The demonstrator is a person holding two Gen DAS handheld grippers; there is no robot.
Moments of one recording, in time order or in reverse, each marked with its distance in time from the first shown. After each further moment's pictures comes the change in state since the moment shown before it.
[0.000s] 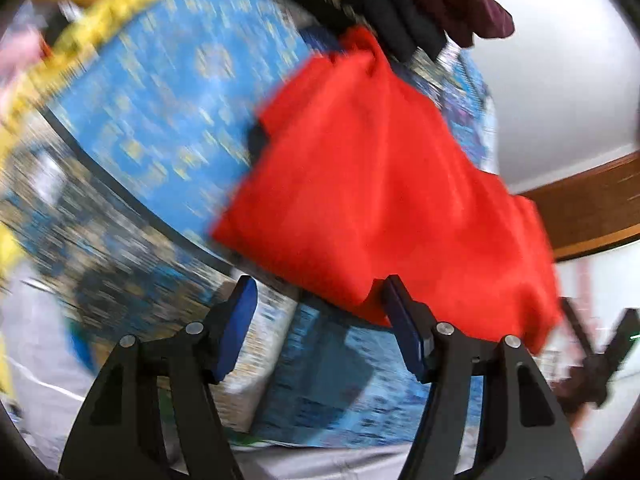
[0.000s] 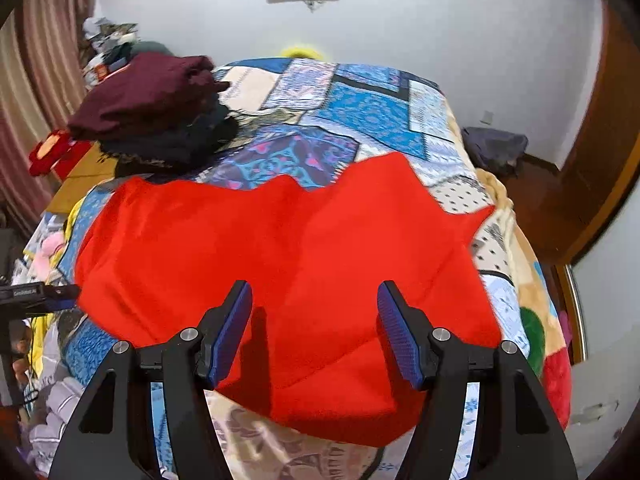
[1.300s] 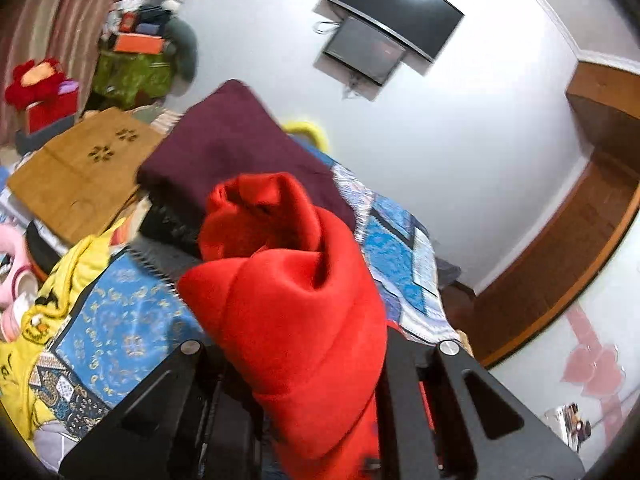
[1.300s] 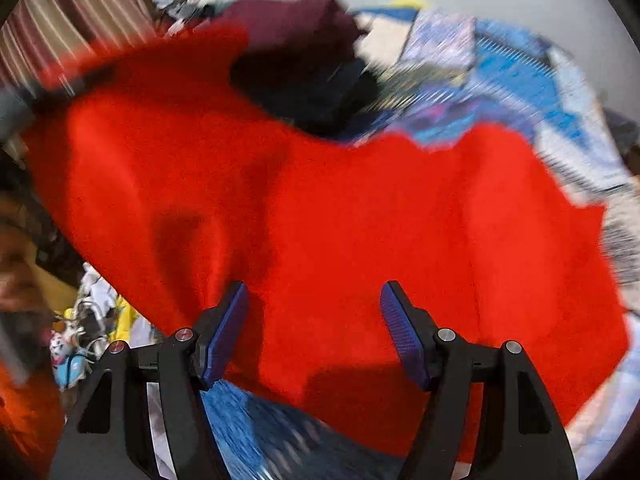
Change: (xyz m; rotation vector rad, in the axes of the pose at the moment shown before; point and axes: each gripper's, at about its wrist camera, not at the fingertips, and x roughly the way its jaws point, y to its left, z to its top) left arm -0.116 -0.176 0.069 0.283 -0.592 0.011; right arm 0.086 0.116 0.031 -0.038 0.197 0.416
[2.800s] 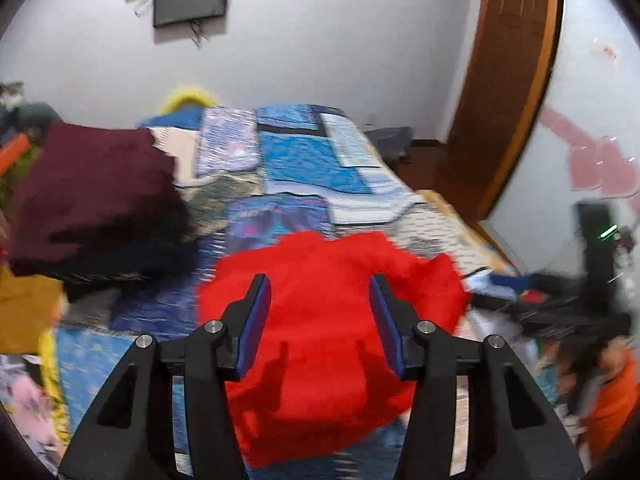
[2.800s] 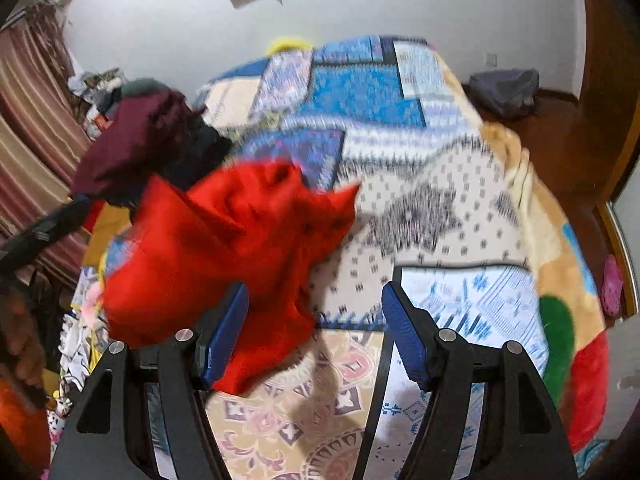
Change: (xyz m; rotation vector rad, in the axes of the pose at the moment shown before) left arm 0.053 -0.150 -0.090 0.592 0.273 -0.064; right arm -0.151 -0.141 -0.037 0.265 -0.205 -0.213
